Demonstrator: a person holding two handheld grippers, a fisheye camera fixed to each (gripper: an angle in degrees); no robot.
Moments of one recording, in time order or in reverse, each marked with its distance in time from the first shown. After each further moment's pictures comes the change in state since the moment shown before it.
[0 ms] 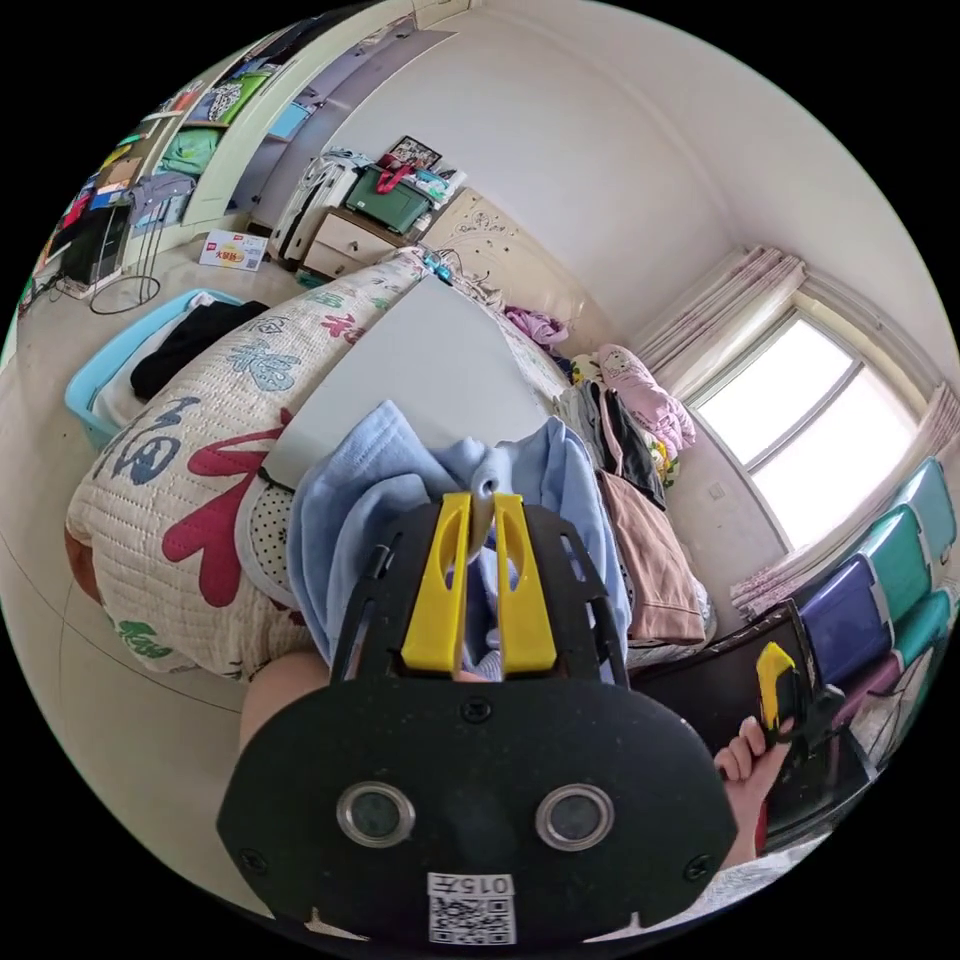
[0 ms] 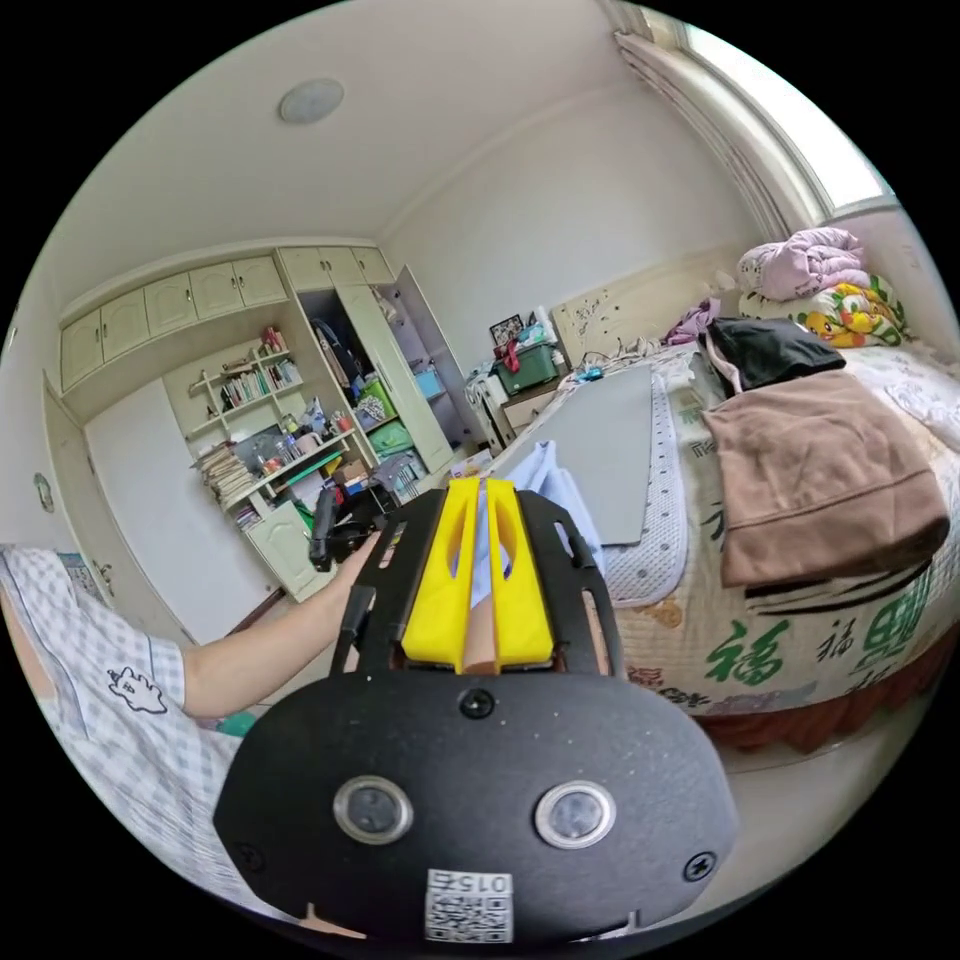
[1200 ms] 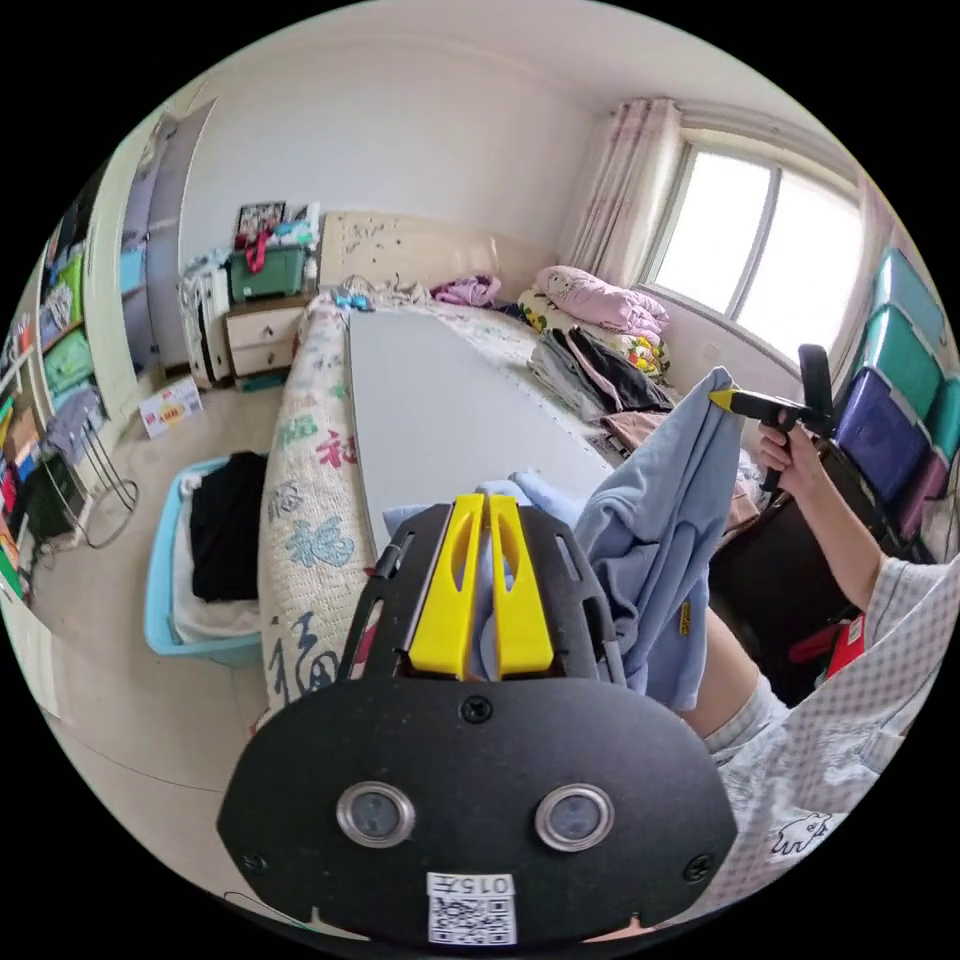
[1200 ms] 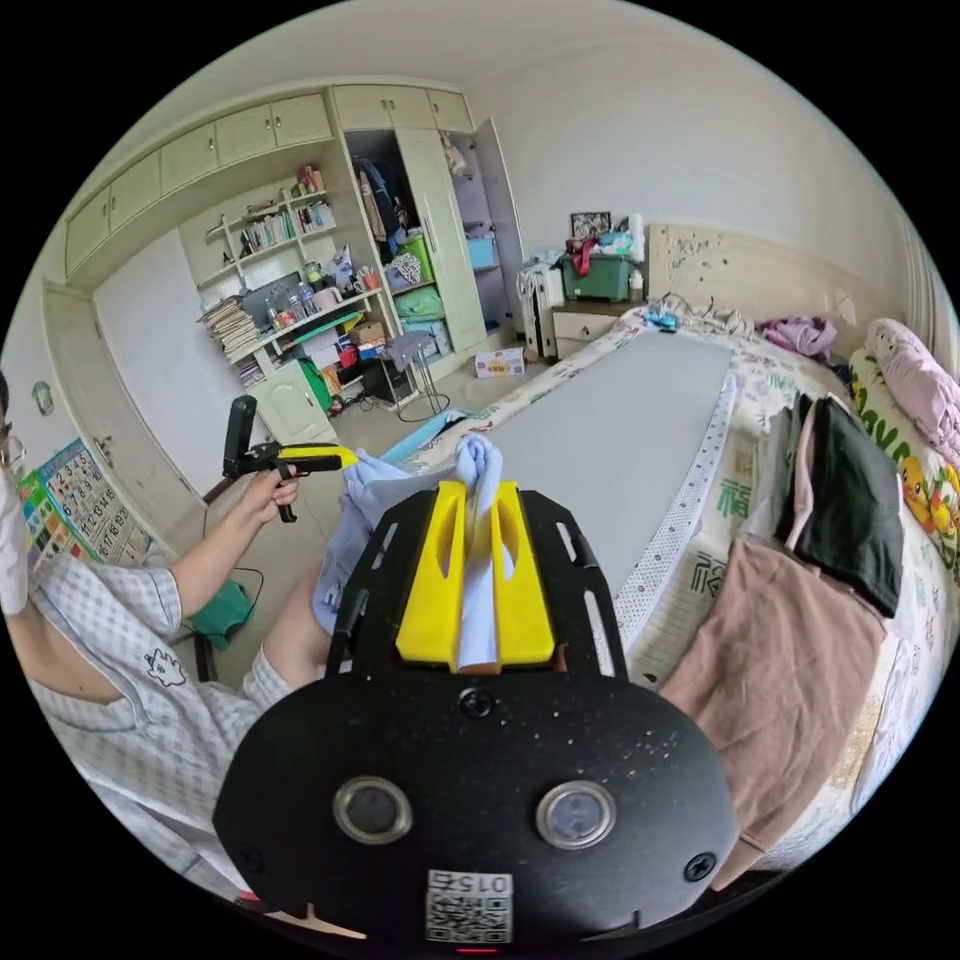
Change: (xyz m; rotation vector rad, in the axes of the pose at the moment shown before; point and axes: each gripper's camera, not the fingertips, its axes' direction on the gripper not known) left arm 0.056 -0.115 -0.064 -0.091 -0.172 0.525; right arm 0.043 -0.193 0.150 -0.372 -0.052 -0.307
